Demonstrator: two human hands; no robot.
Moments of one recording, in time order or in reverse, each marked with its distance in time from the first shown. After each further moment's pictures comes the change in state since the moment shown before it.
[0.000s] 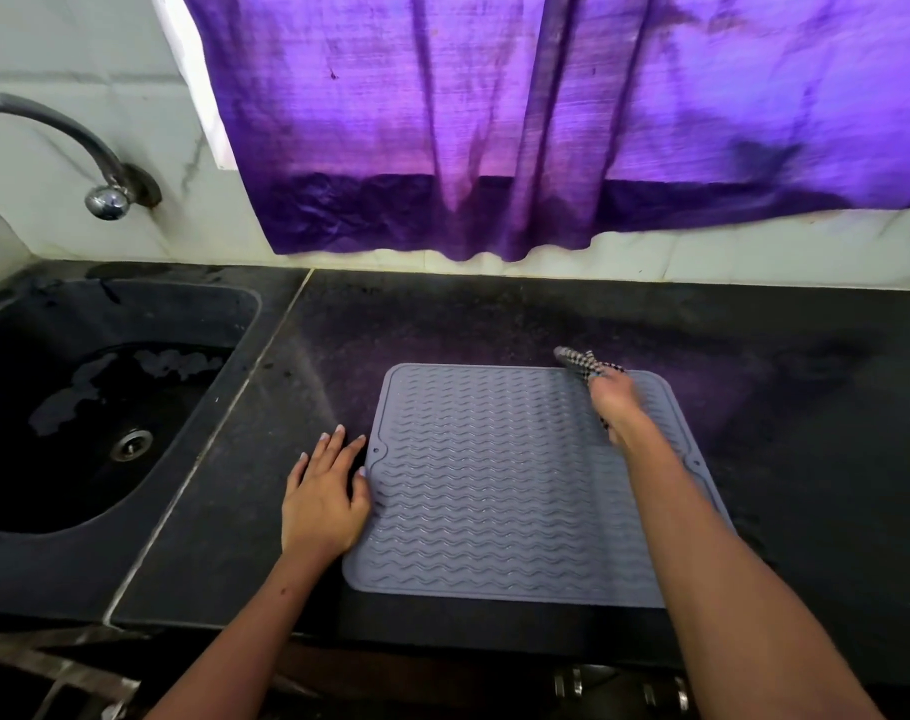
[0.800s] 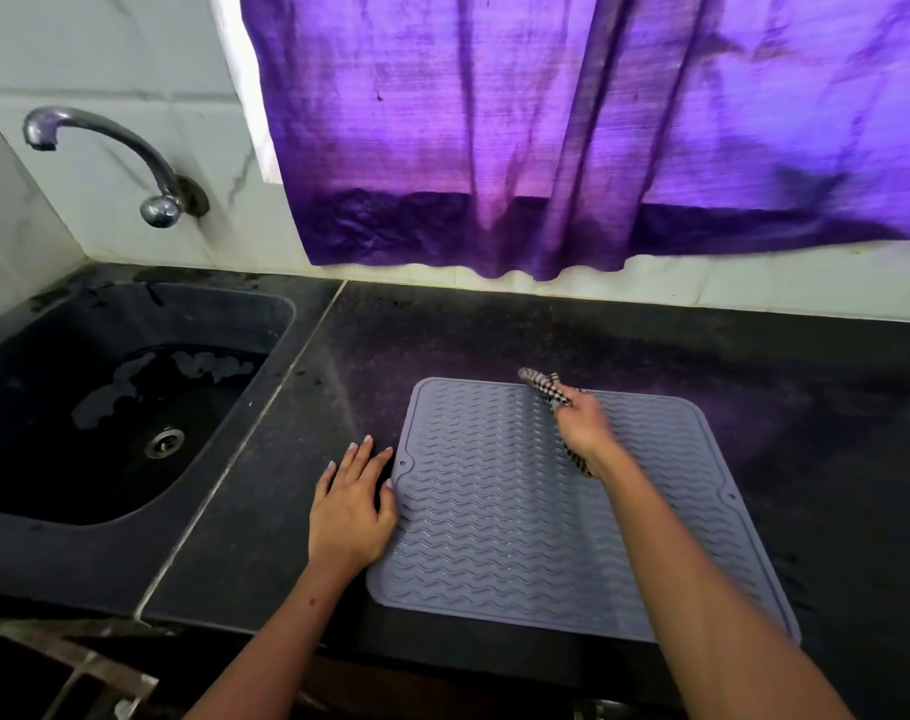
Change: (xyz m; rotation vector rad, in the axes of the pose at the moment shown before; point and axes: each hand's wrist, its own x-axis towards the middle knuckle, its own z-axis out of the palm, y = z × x) left_hand -0.001 0.004 -0.003 -0.004 0.003 -0.007; right_hand -0.031 -0.036 0.041 -0.020 -0.164 -0.092
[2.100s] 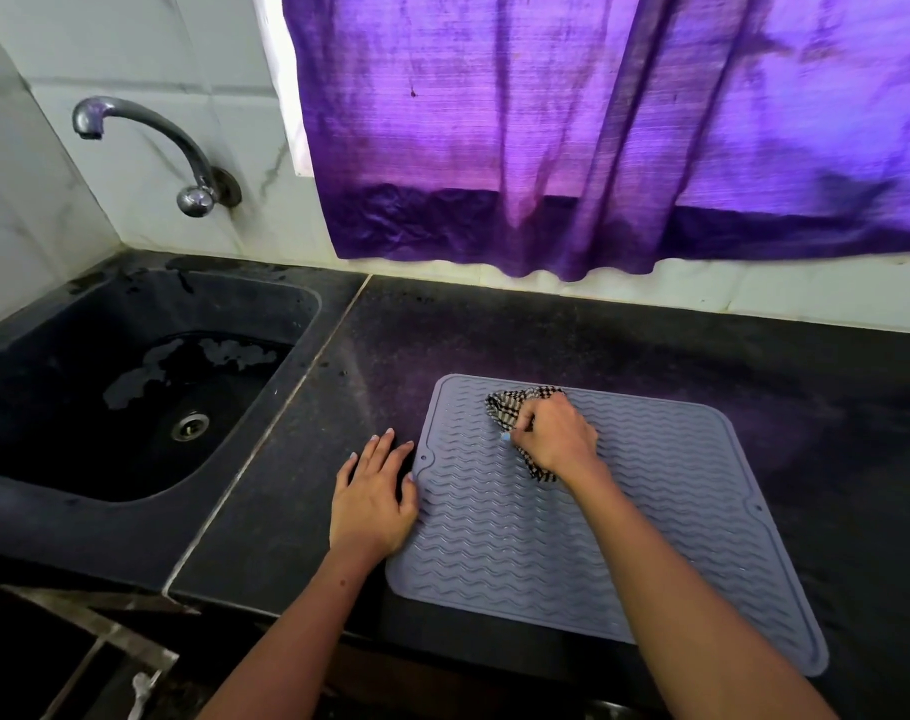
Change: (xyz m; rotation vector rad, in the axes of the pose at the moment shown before) left_hand 0.000 0.001 0.000 0.005 0.014 -0.009; right_hand -0.023 -0.029 0.036 -0.521 -0.046 -0.210
